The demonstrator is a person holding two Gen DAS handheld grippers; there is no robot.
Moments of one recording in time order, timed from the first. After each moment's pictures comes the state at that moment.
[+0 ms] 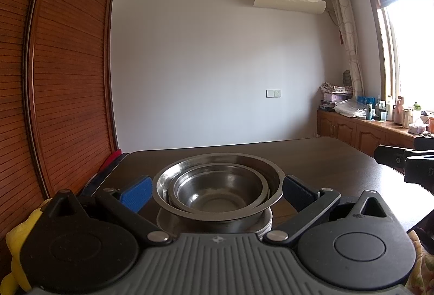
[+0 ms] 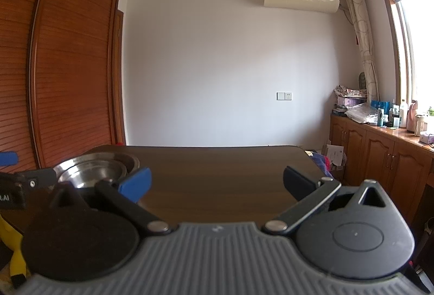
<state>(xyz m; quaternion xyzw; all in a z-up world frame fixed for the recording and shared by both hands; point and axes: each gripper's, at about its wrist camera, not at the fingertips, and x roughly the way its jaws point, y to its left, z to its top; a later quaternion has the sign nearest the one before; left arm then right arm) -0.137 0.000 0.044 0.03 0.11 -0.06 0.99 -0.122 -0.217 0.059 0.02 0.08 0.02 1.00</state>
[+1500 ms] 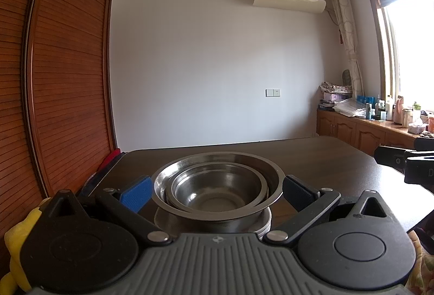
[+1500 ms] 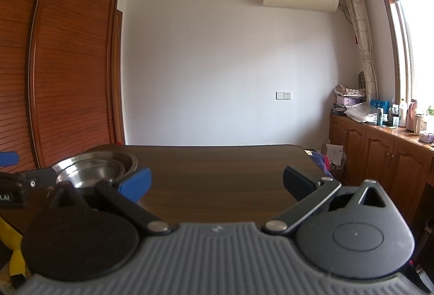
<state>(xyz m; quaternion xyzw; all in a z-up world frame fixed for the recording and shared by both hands) -0.136 -0.002 0.044 0.03 0.11 -0.06 0.99 -0.119 -0.218 0.056 0.02 0.09 0.02 1.00</state>
